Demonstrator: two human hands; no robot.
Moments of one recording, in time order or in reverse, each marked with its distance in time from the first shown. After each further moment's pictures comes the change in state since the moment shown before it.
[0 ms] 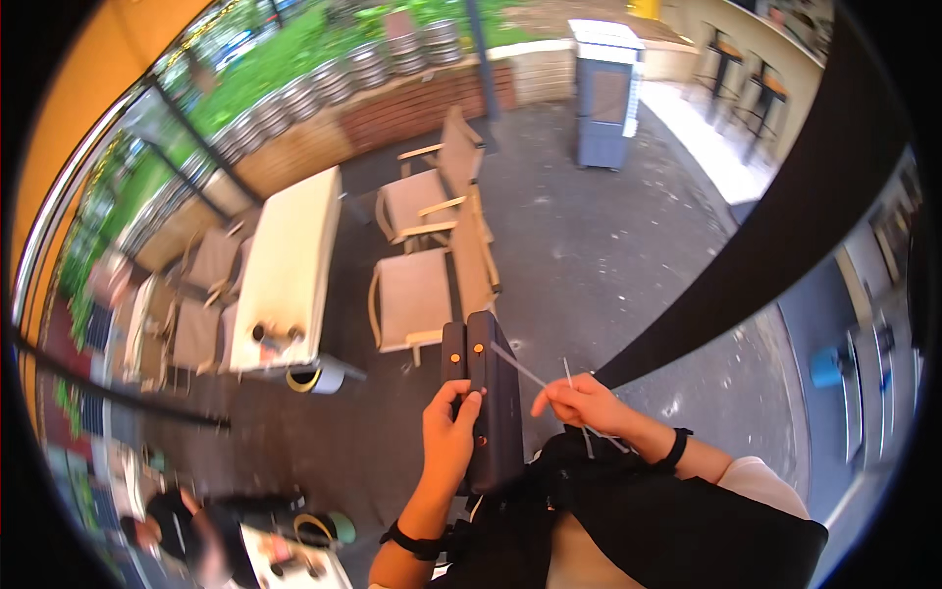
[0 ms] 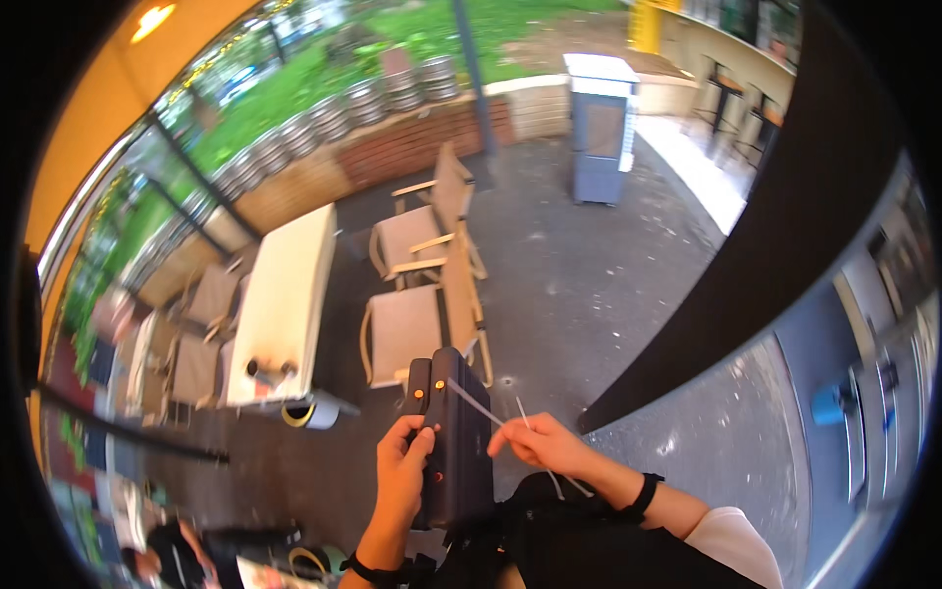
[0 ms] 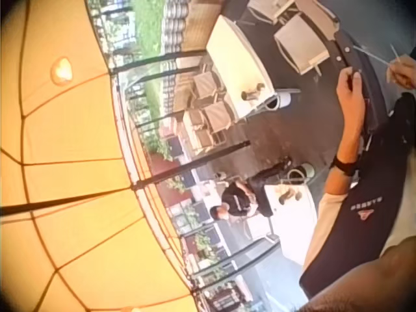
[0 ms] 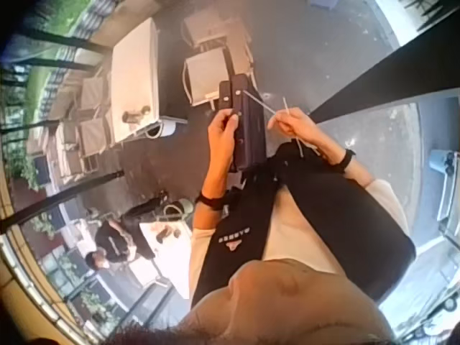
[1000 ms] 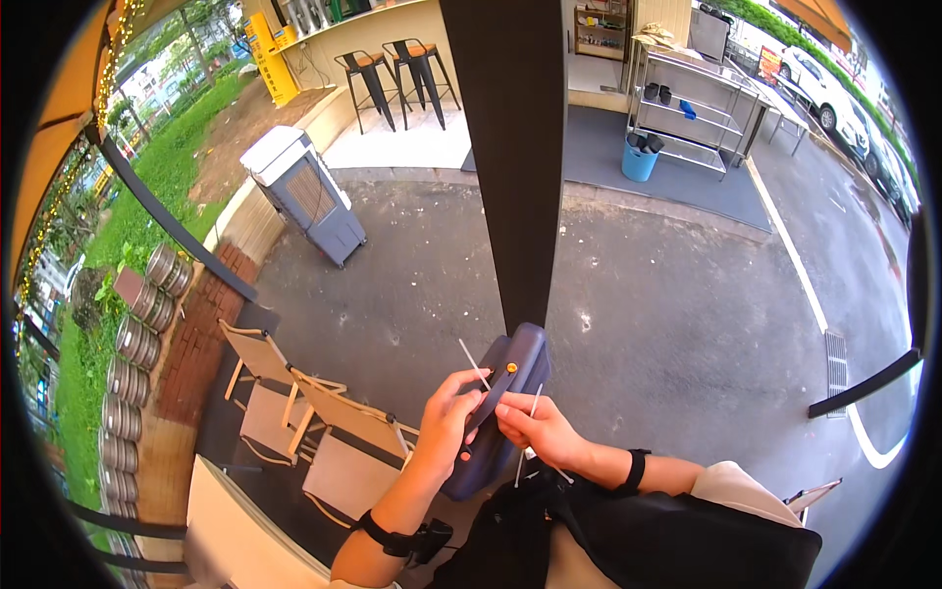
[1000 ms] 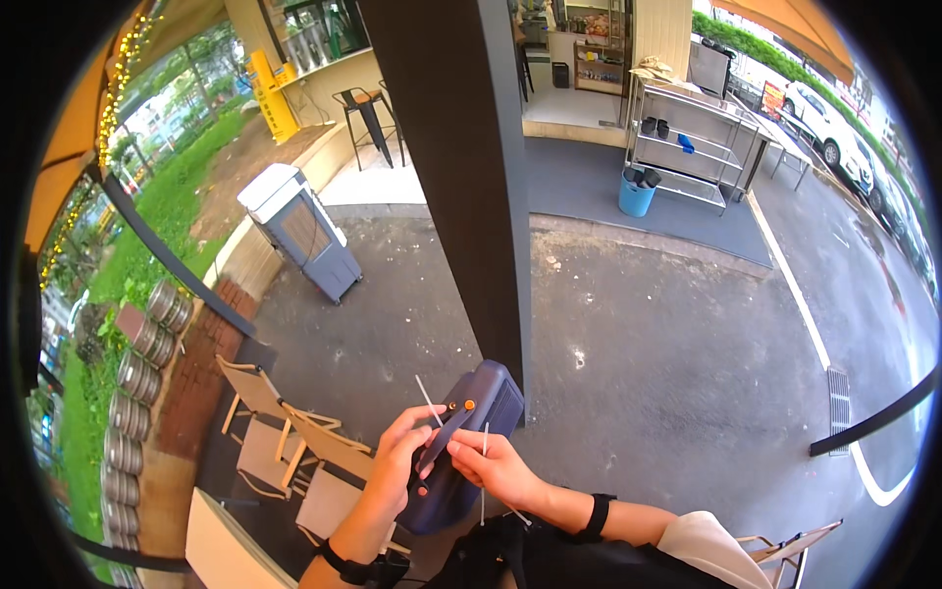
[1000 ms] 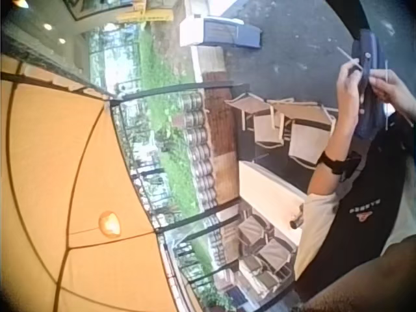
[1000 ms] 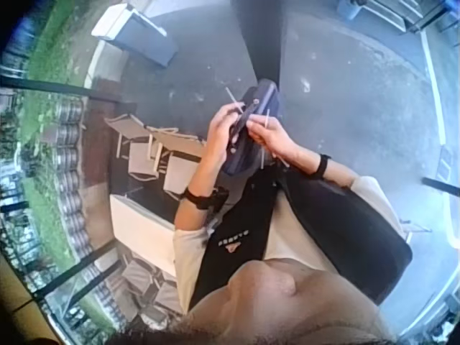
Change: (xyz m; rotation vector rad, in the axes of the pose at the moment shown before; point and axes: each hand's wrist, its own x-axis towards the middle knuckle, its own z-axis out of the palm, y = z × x) left_hand 0.132 0.064 0.103 0.257 -1.309 -0.147; right_hand 0.017 -0.013 0.093 0.478 1.048 -0.606
